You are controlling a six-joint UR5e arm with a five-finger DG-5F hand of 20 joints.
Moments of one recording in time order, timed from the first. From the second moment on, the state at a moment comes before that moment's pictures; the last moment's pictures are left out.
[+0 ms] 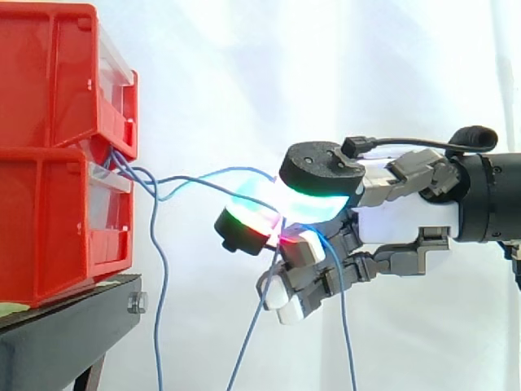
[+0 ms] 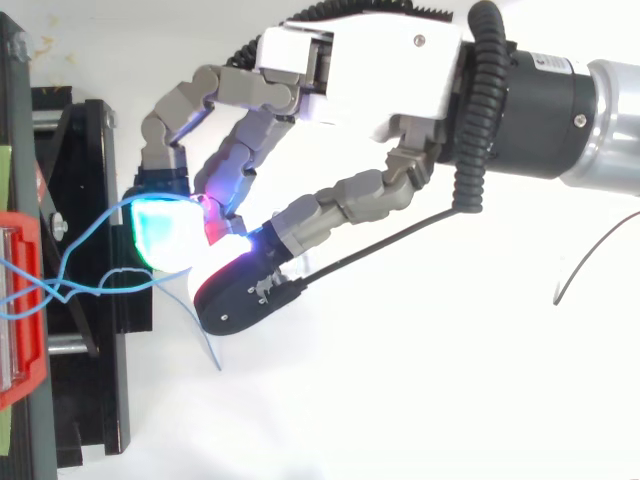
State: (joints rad) arm 0.08 -2.31 -1.10 -2.88 -1.38 -0.23
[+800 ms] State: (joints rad) arm 0.04 -2.32 -1.10 -2.88 -1.42 -0.34
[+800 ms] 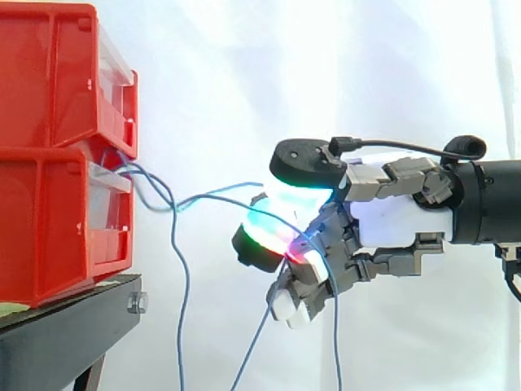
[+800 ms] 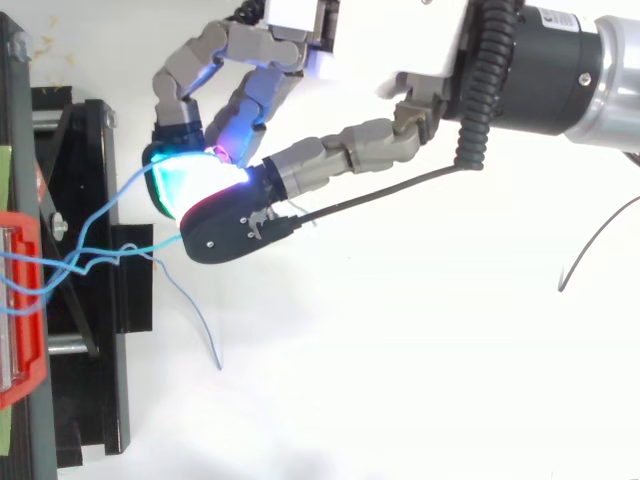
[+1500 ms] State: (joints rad) arm 0.03 -2.32 -1.20 -2.83 -1.41 -0.32
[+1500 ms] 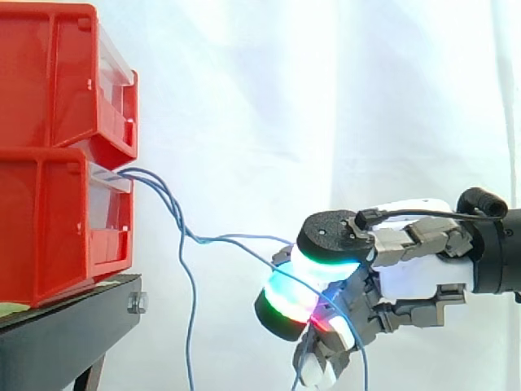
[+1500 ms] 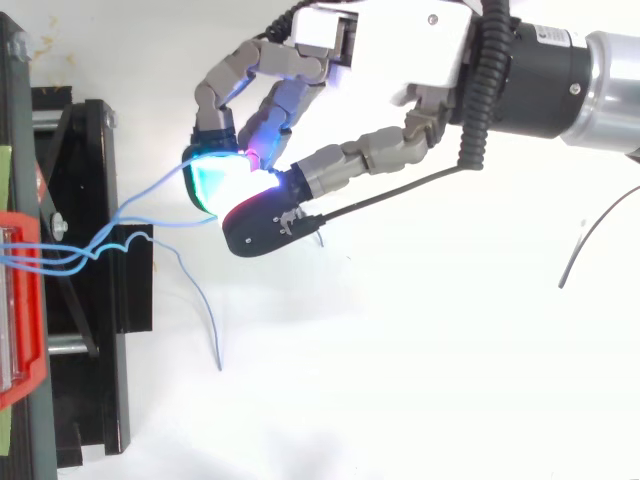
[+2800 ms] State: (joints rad) arm -0.03 -2.32 -1.09 -2.89 -1.53 -0.29
